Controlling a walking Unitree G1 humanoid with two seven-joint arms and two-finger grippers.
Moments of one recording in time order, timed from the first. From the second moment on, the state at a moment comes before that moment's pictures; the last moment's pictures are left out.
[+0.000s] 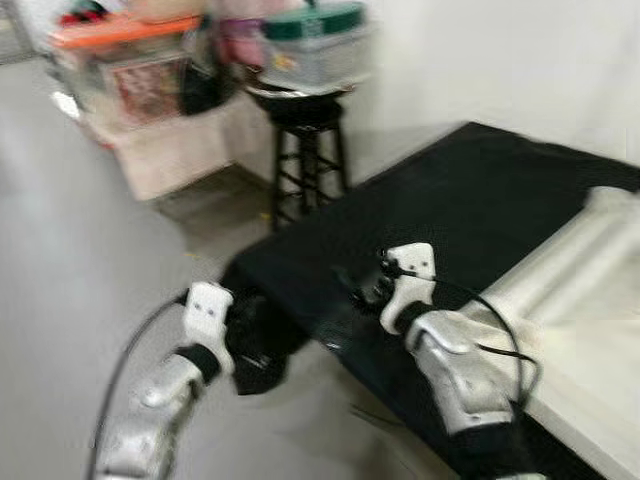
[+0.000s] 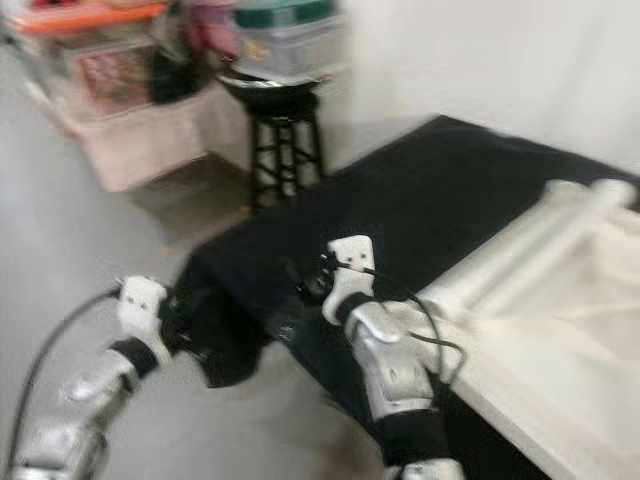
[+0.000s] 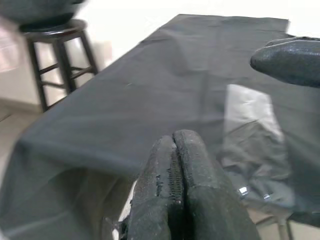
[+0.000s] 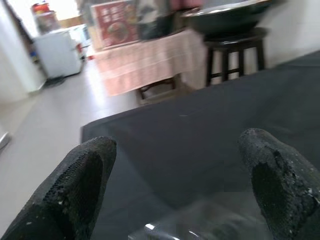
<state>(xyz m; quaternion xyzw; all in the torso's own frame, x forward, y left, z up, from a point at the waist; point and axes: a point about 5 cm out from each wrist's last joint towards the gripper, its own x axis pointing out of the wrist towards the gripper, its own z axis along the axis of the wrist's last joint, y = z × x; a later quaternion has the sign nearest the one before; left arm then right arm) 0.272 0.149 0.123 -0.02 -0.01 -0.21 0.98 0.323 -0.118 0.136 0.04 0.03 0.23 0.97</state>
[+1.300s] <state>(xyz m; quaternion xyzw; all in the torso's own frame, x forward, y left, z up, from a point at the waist) 0.277 0.142 0.129 0.04 -0.03 -0.22 0.97 0.317 -0.105 0.135 -0.08 0.00 0.30 0.95</state>
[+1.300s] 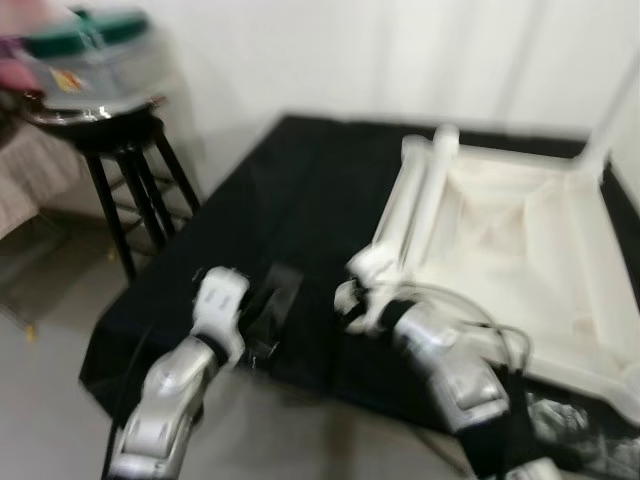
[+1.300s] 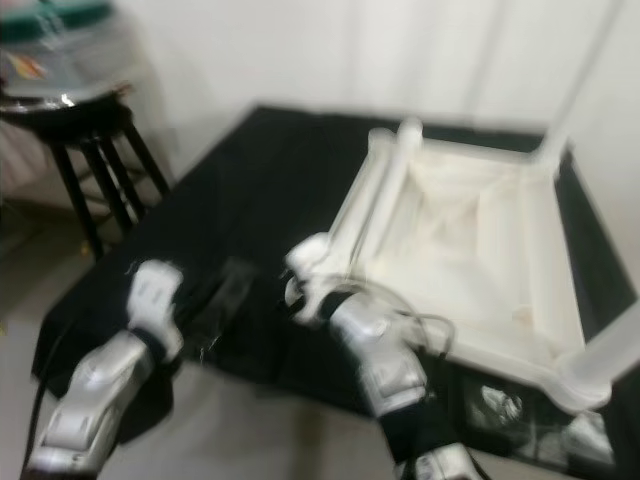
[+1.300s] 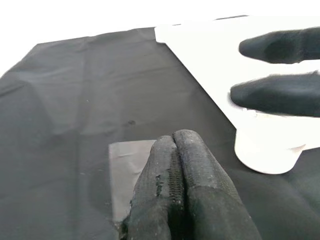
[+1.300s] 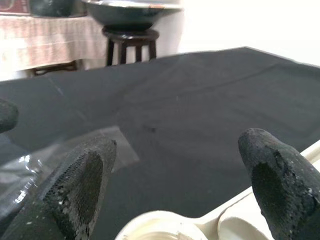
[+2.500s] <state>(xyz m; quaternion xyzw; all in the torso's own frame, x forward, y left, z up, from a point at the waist) 0.280 0.159 0.148 0.16 -0.07 -0.23 0.96 0.318 -0.094 0.136 -0.06 0.00 0.30 0.95</state>
